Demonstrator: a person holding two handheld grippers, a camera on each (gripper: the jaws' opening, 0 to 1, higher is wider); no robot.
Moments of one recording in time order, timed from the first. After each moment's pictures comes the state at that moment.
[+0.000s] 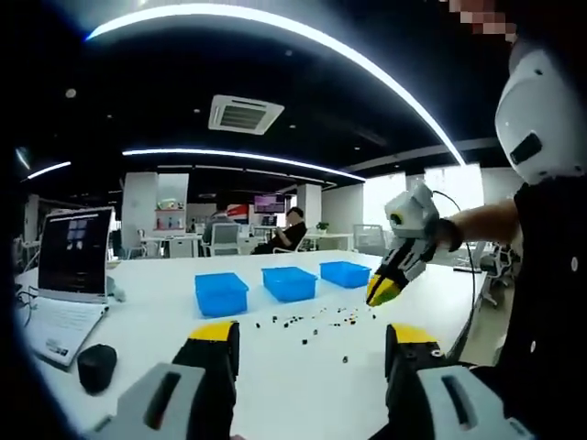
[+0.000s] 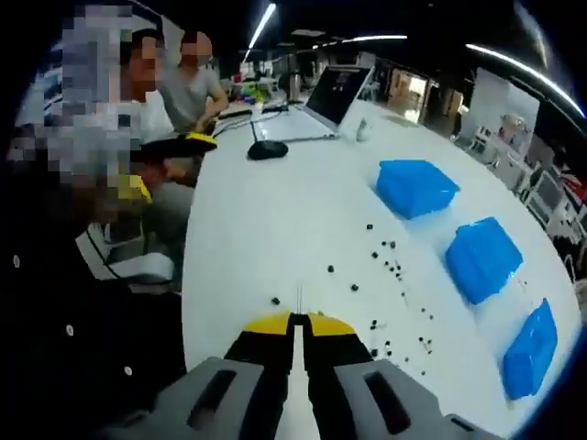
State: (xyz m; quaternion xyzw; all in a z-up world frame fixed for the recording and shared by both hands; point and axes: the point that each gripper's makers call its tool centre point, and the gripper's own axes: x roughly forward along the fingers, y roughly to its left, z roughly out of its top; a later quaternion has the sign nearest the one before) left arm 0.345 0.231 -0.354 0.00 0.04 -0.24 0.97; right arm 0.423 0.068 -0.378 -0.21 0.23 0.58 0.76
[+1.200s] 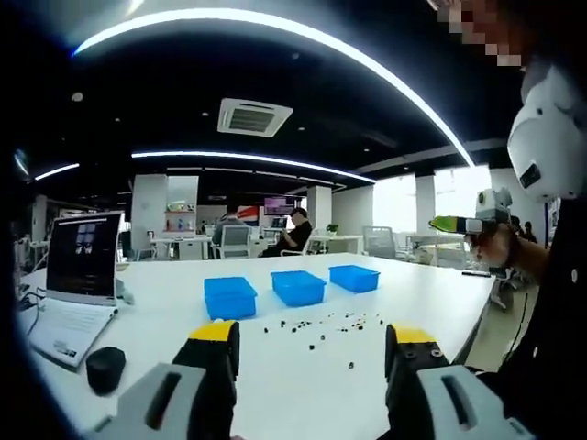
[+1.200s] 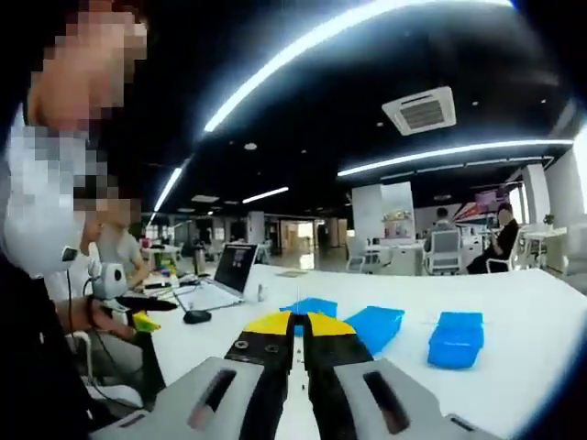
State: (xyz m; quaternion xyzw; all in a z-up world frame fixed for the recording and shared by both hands) left arm 0.345 0.237 -0.351 0.00 0.04 -0.22 0.98; right arm 0.428 -0.028 -0.262 0.01 -0.03 0.41 0.91
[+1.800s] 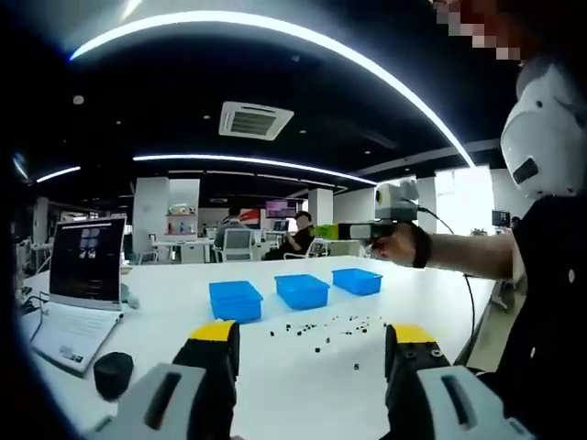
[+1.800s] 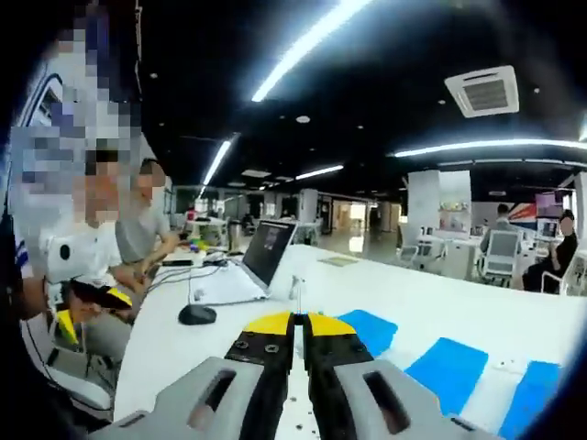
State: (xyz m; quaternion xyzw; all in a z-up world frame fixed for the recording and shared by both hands) left arm 0.342 0.245 -0.341 0.00 0.03 -0.21 0.98; right arm 0.557 0.162 -0.275 -0.04 0.00 0.51 0.86
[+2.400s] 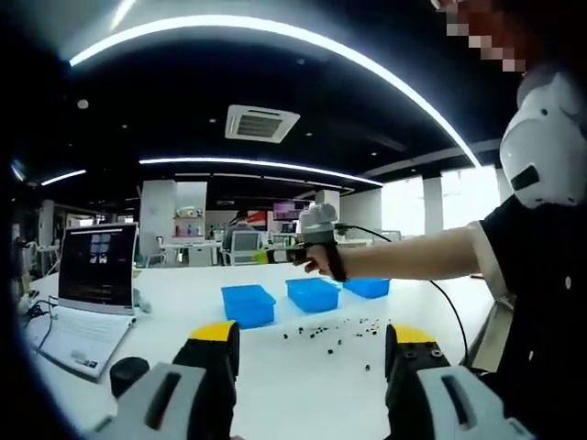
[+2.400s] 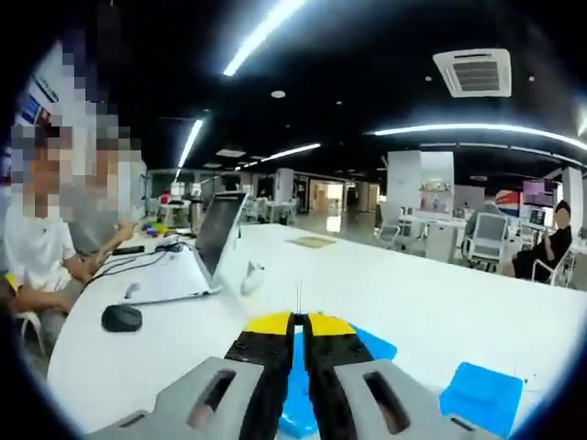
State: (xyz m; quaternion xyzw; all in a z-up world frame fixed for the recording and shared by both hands) left arm 0.338 0.266 -0.330 0.00 0.03 -0.20 0.98; right arm 0.679 0.251 -0.322 -0.07 0.05 0.46 0.89
